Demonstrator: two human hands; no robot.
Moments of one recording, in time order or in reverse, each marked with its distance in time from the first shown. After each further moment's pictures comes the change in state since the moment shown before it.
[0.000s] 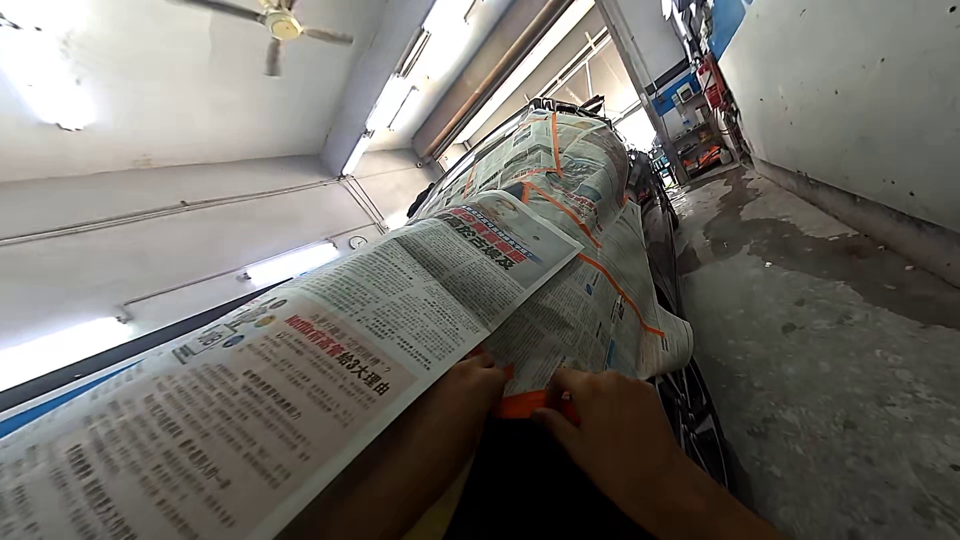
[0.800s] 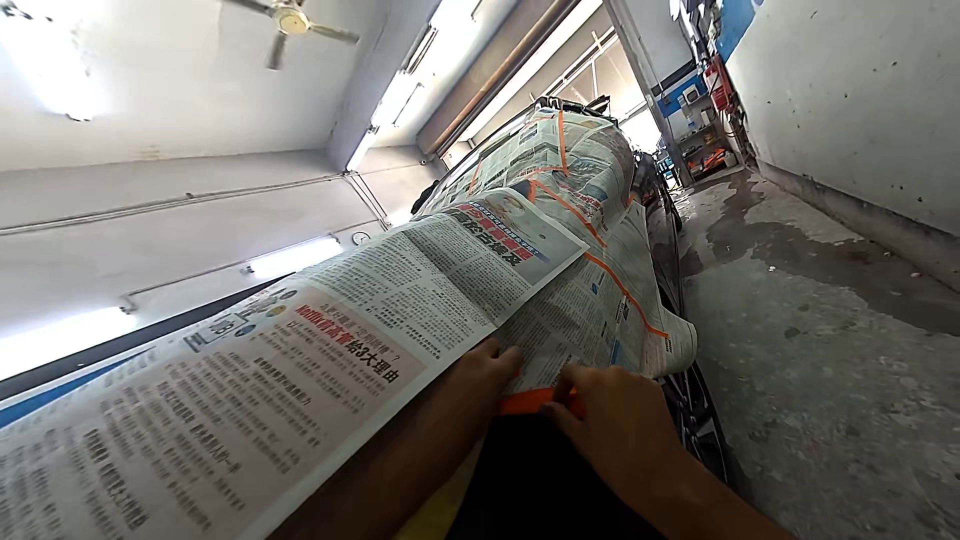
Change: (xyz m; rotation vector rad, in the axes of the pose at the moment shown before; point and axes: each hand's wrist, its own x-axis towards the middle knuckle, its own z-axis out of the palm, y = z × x) left_hand 0.007 0.000 -0.008 -0.030 -0.041 -0.012; right_hand 0.008 -0.003 0.001 -0.039 -0.063 0.077
